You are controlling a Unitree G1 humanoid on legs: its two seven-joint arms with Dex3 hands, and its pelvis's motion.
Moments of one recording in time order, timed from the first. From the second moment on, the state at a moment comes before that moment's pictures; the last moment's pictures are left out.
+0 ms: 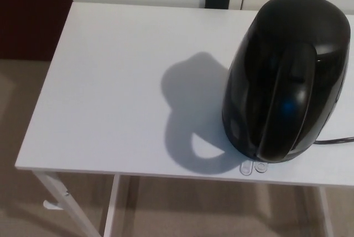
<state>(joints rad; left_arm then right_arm) 0.48 0.46 -0.48 -0.03 0.16 -0.26 -0.47 0.11 -0.37 -0.01 0.90 -0.08 -0.30 0.15</state>
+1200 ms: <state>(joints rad) 0.00 0.46 -0.81 -0.19 0.72 -0.30 -0.23 0.11 -0.40 0.07 0.87 -0.12 -0.34 0.17</state>
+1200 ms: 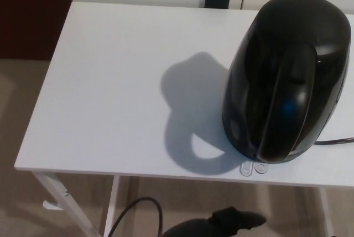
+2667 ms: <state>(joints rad) -0.16 0.51 -0.91 -0.15 1.26 -0.30 0.11 0.13 -0.47 0.12 0.93 -0.18 -0.58 0.18</state>
